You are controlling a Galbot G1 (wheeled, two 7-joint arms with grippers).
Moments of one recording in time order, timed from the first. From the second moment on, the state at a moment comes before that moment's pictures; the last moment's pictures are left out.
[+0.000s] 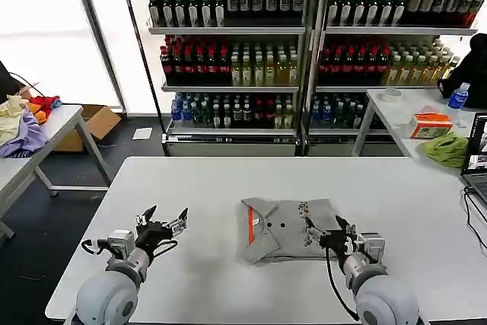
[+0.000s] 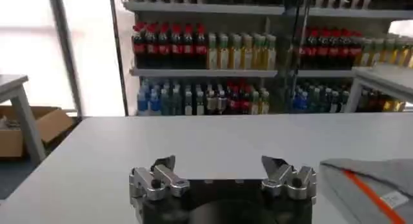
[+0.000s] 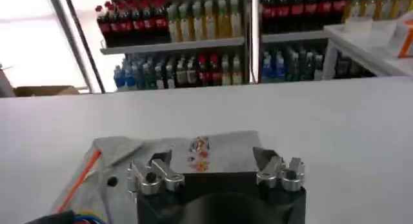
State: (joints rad) left arm 1.28 -1.08 -0.39 -2.07 -0.57 0.54 -0.25; right arm -1.28 1.02 0.31 2.16 0.79 -0.59 0.48
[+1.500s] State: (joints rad) left arm 1.33 -1.10 -0.39 -2.11 -0.56 0.54 -0.23; right arm -1.32 1.05 0.37 2.21 0.83 -0.58 0.55
